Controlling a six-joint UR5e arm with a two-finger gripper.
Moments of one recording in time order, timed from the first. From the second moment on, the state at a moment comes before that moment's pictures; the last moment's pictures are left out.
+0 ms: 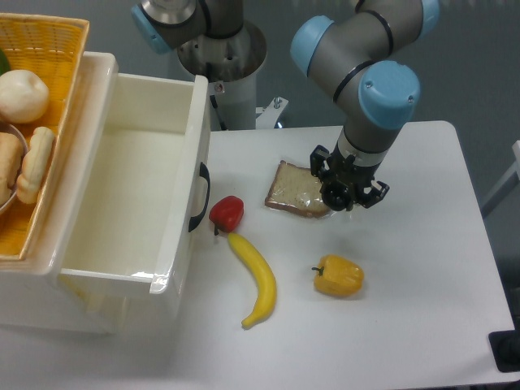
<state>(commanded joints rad) 2.67 -1.85 -1.59 -1.32 1.53 1.25</state>
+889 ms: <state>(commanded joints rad) 2.67 -1.68 -1.55 -1.41 1.39 0.96</state>
